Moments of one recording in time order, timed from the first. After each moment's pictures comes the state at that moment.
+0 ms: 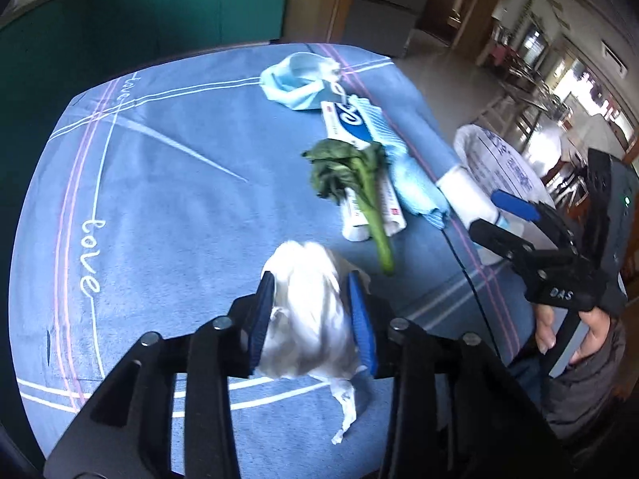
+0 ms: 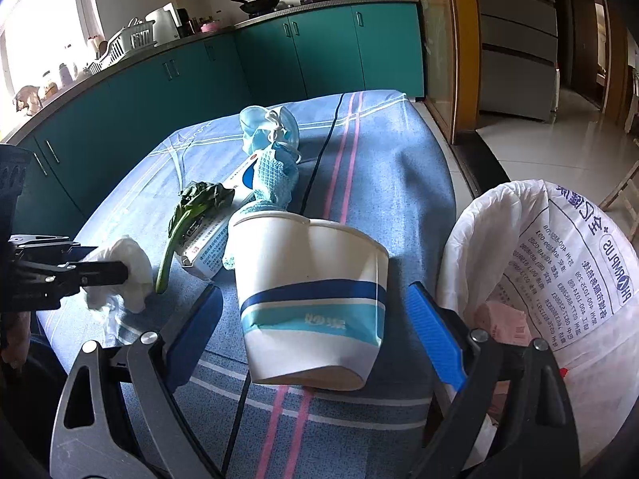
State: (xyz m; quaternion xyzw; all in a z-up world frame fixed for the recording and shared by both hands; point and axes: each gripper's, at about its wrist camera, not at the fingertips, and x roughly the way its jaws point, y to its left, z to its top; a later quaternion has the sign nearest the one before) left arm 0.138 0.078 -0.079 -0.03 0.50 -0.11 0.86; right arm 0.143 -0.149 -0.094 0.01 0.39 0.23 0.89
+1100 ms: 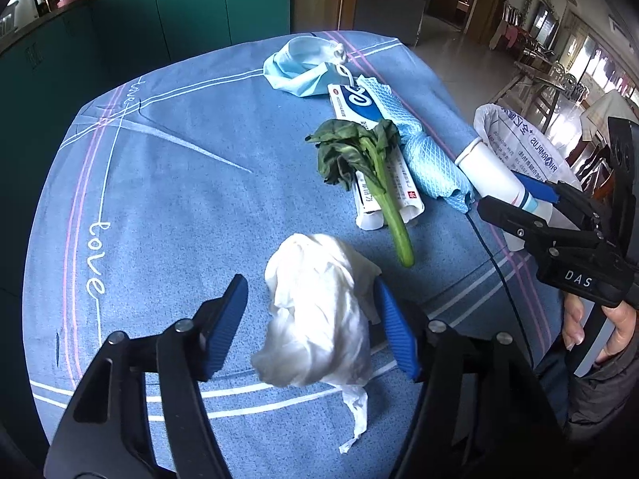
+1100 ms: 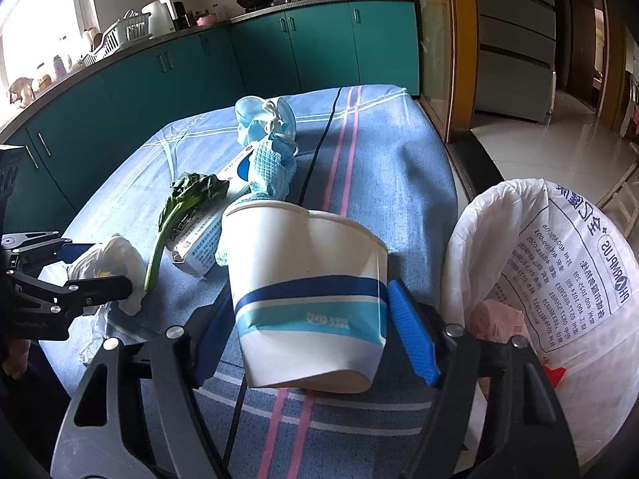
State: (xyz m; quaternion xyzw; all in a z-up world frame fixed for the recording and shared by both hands) left arm 0.141 0.061 -0.094 0.02 0.50 -0.08 0.86; right arm 0.147 -0.140 -0.101 0.00 0.40 0.21 0.89
